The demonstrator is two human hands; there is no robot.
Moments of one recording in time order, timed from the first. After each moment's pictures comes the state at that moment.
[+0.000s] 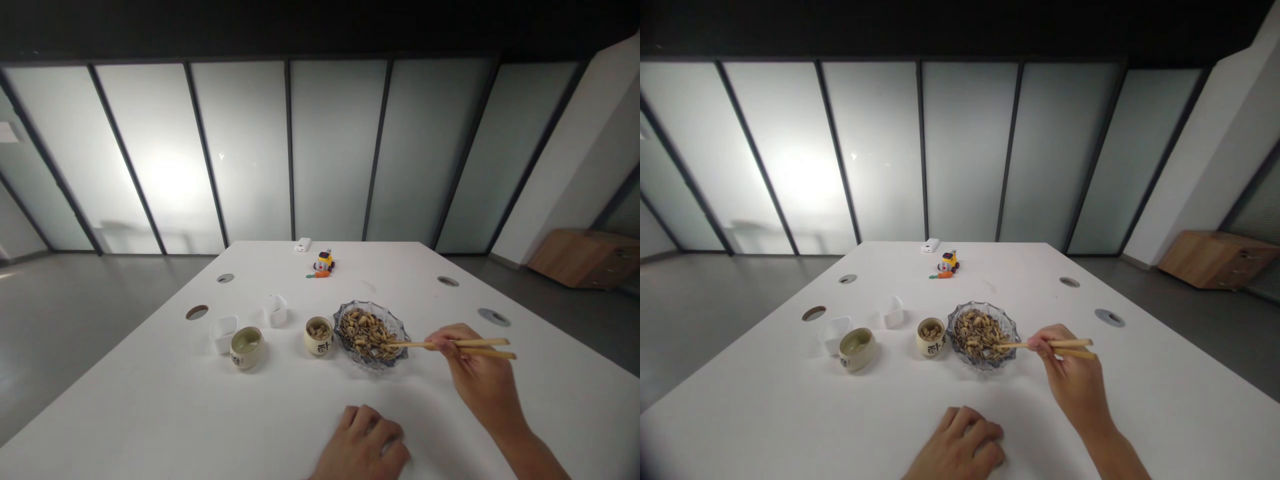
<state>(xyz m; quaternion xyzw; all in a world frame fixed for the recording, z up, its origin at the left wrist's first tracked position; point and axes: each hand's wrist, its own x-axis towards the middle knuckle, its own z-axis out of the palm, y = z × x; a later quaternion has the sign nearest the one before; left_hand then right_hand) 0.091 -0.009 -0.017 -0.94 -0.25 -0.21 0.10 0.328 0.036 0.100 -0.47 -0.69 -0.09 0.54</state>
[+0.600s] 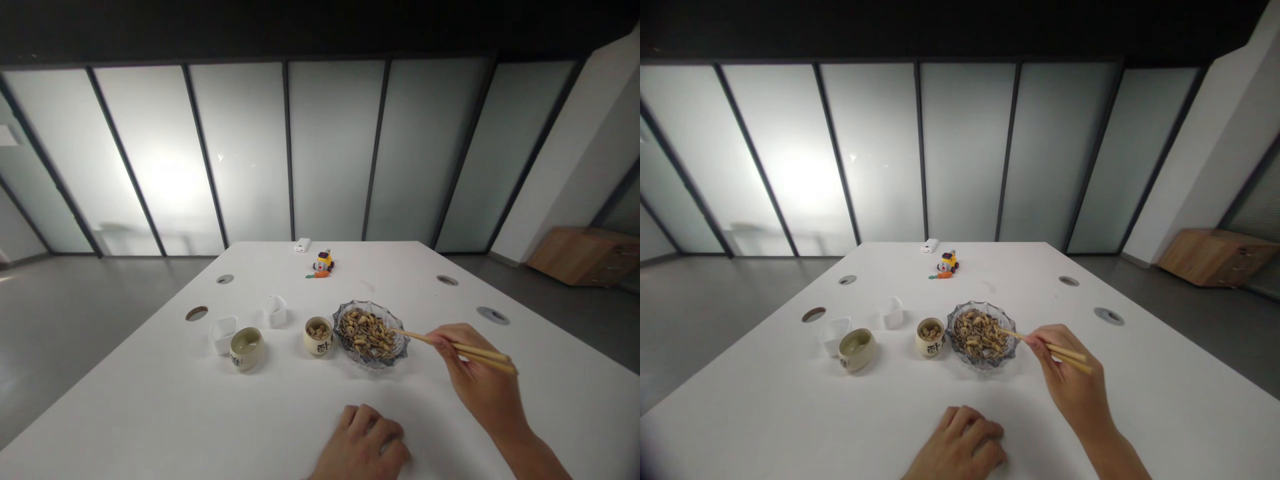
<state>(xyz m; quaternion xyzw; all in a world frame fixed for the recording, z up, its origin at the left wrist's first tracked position) 0.092 -0.010 -0.012 -0.95 -0.25 -0.20 0.07 0.326 0.030 0.101 -0.44 -0.72 -0.14 0.52</state>
